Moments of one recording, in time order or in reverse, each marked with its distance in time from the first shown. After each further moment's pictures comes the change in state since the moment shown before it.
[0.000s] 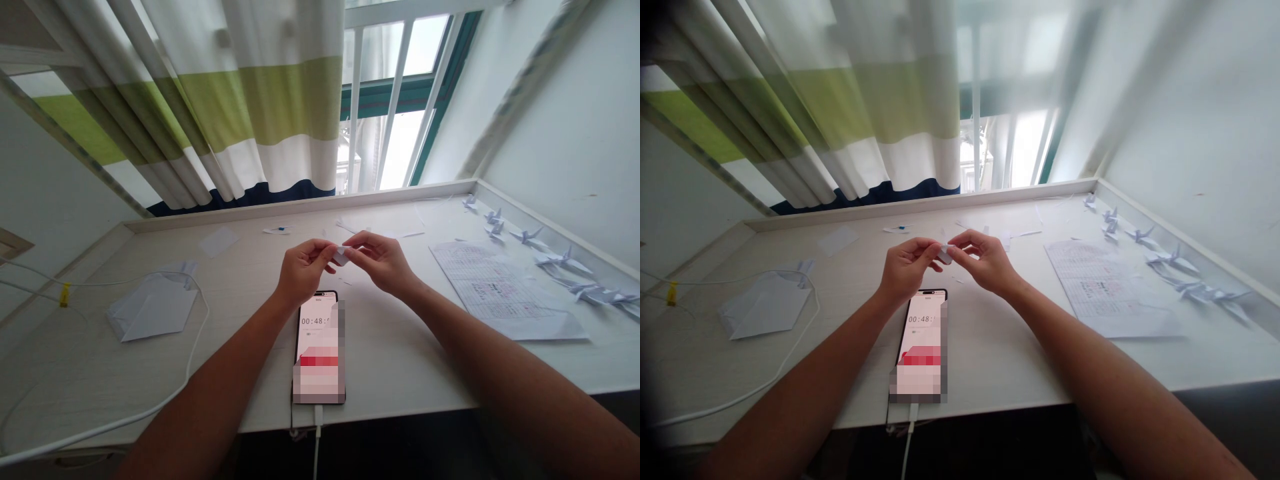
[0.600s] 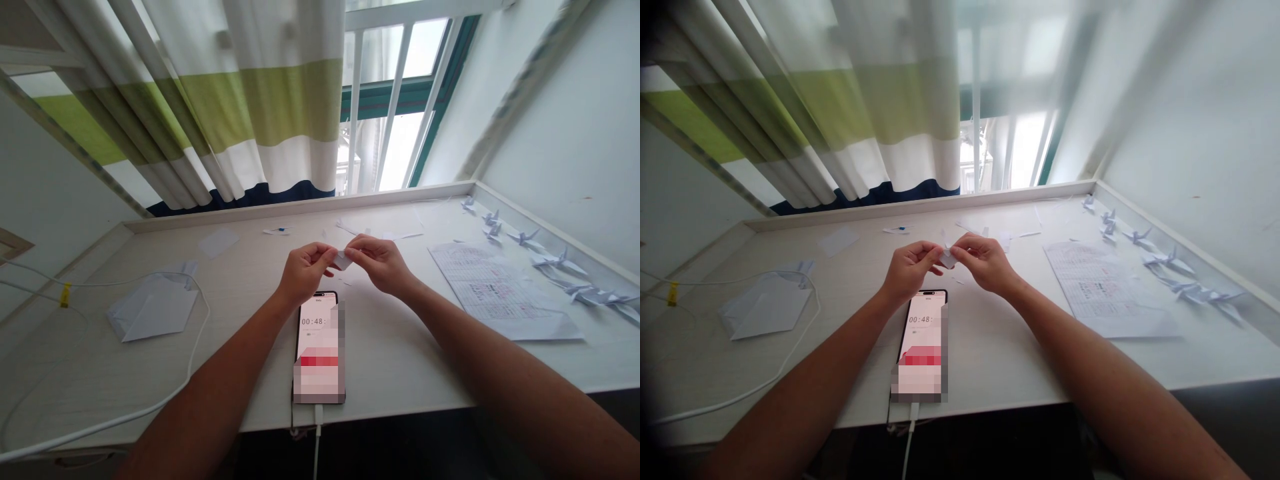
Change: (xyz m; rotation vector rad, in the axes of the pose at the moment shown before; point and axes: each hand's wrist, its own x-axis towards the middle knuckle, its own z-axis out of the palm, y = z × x) left_hand 0.000 0.000 -0.002 0.018 -0.070 -0.124; right_hand 0.004 0.003 -0.004 -0.011 -0.065 -0.012
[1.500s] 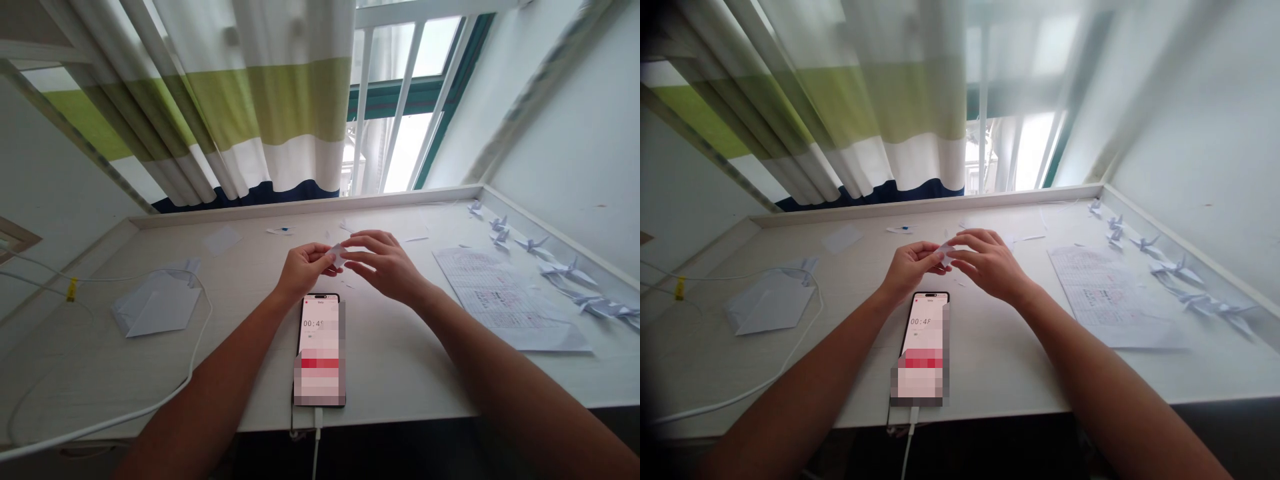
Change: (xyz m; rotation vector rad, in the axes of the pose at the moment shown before) left_hand 0.007 -0.003 -0.007 -0.160 0.058 -0.186; right_hand 0.002 -0.003 -0.015 -0.786 -0.149 -0.517
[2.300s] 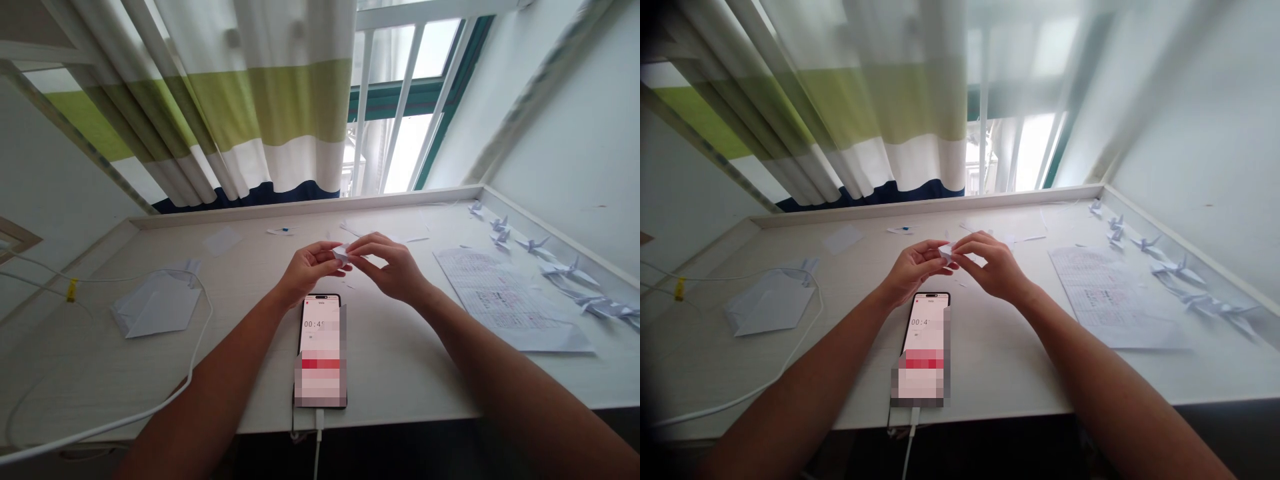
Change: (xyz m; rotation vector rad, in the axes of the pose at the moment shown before) left_hand -0.004 0.008 -0.002 -0.160 -0.237 -0.007; right_hand 0.003 -0.009 -0.004 0.318 0.106 0.162
